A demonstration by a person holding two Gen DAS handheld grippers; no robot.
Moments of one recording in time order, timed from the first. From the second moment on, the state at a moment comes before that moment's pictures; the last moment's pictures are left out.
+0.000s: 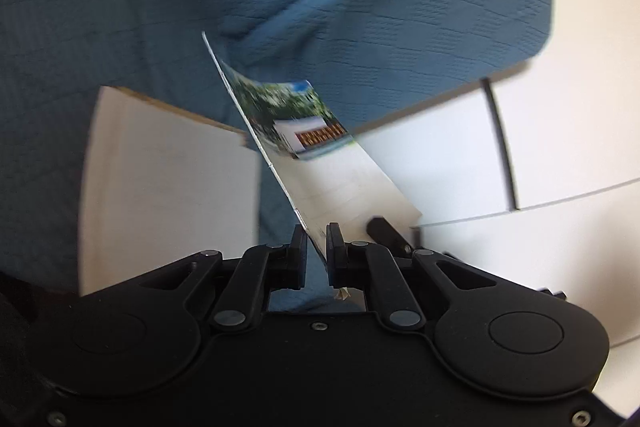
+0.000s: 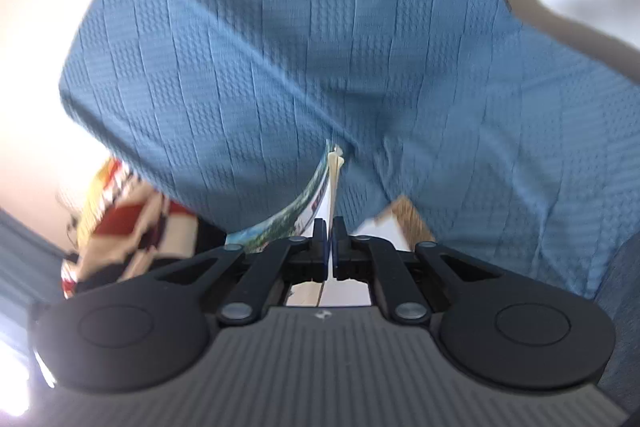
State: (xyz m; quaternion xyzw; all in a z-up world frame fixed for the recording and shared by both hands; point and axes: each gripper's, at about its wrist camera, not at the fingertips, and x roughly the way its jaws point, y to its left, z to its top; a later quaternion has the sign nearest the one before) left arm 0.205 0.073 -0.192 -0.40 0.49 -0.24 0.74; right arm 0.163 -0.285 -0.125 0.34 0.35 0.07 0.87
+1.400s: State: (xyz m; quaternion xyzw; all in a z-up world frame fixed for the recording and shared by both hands) left arm 0.151 0.068 -0.149 -0.17 0.47 -0.10 0.86; right arm 0.120 -0.238 -0.129 0.18 0.44 0.07 0.87
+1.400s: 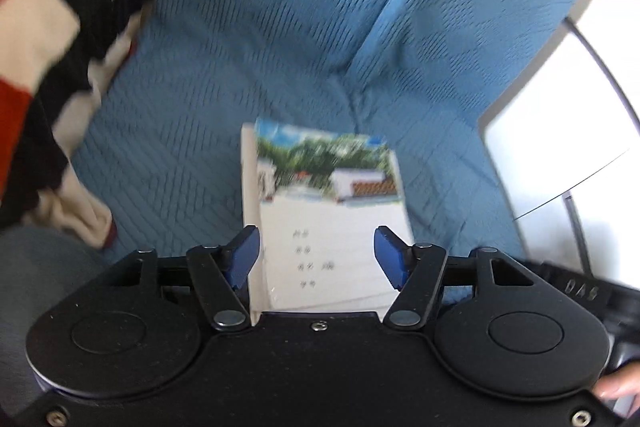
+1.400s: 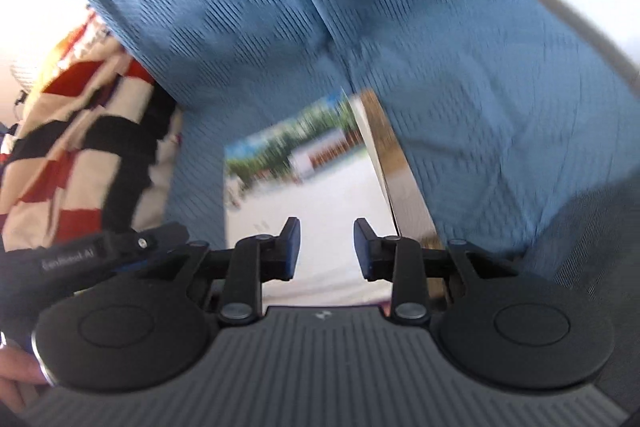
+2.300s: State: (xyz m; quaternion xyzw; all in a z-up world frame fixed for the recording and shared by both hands) left arm 0.043 0.072 -0.023 -0.12 0.34 -0.12 0.92; right arm 0.030 -0.221 -0.021 0.12 0.34 0.10 0.93
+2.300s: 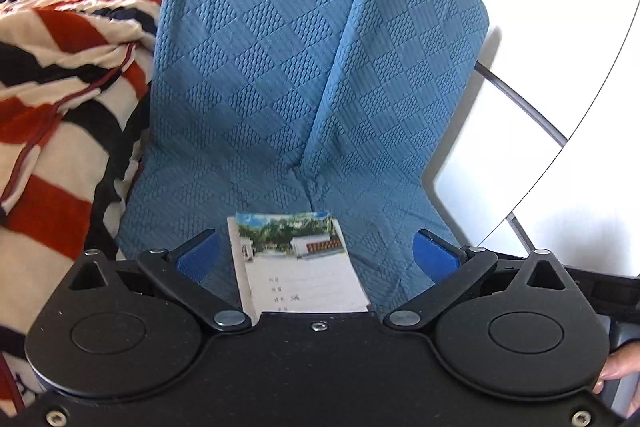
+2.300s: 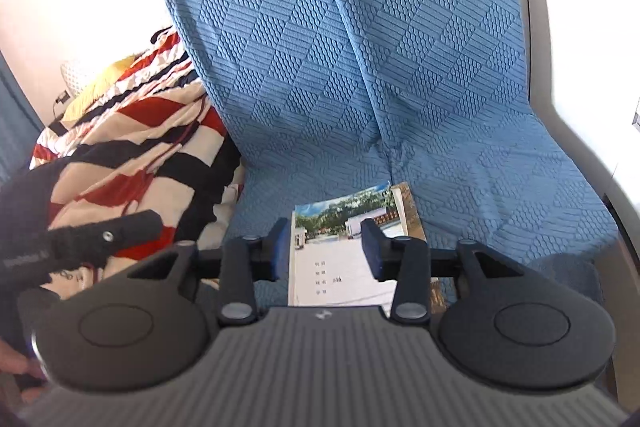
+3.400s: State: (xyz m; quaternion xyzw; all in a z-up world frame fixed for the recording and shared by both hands) left arm 0.055 0.066 -0.067 -0.11 0.37 -0.11 0.91; right arm 0.038 -0.213 -0.072 0.09 0.37 0.05 0.92
